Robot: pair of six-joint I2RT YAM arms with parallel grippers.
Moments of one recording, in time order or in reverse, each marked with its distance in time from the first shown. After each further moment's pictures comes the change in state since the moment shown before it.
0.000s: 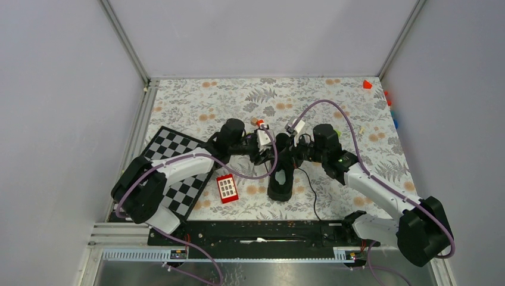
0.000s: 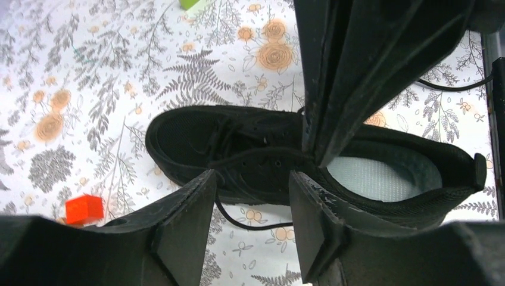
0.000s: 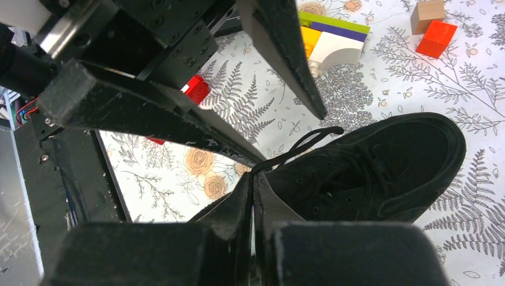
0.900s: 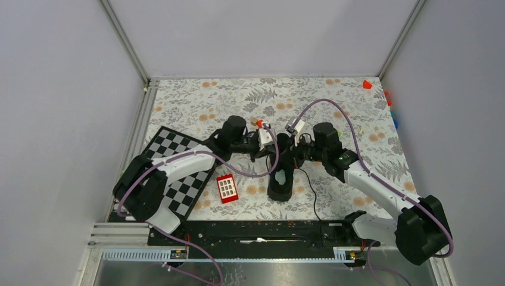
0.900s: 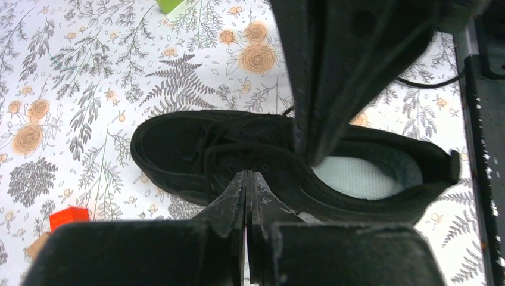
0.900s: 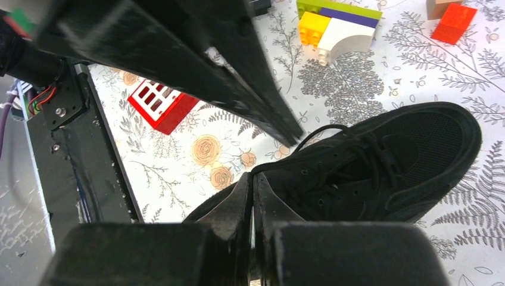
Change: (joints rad) left arm 0.006 0.053 0.089 -0.077 0.085 0.034; right arm -0.020 0.018 0.019 -0.059 -0.055 -0.010
